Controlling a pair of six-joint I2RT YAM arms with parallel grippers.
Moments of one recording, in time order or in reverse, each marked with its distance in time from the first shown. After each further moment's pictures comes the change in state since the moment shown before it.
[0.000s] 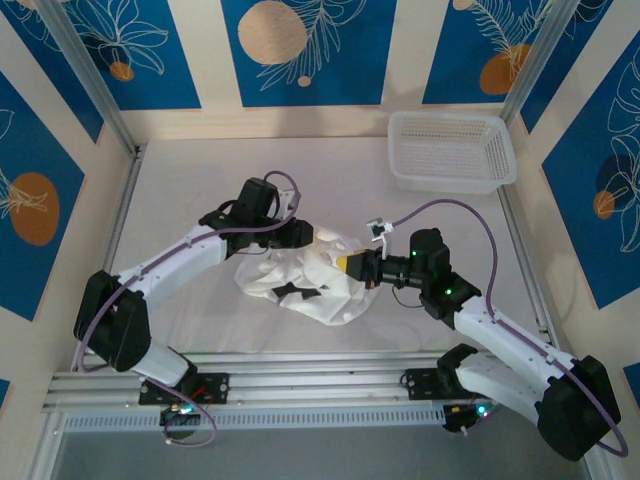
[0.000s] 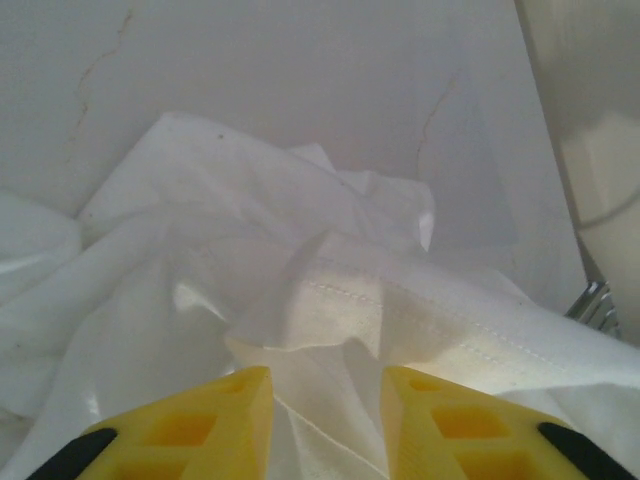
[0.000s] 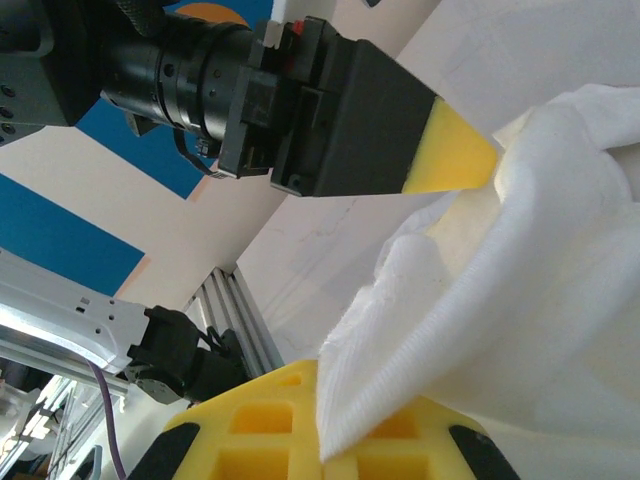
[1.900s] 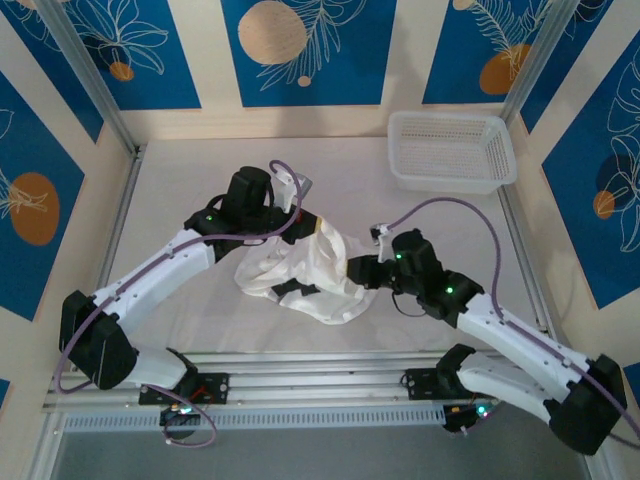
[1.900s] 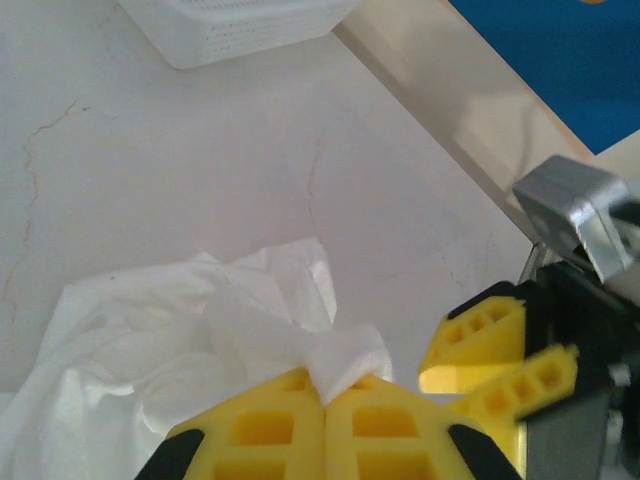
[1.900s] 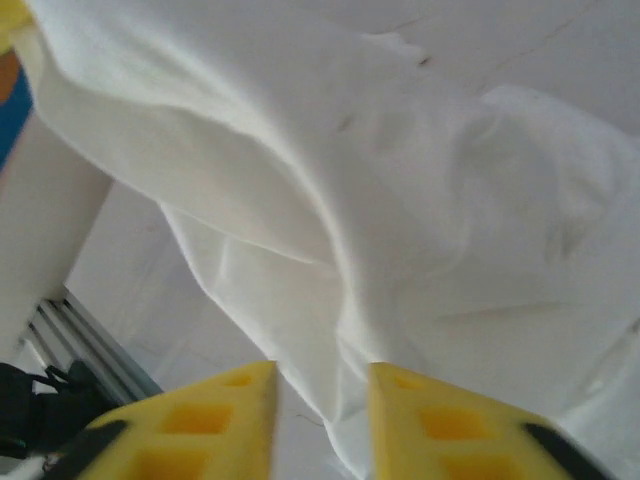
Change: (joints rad) left arm -0.042 -0.116 0.076 0.037 0.061 0.272; right arm 0.163 0.012 0.161 -0.459 0.495 0.023
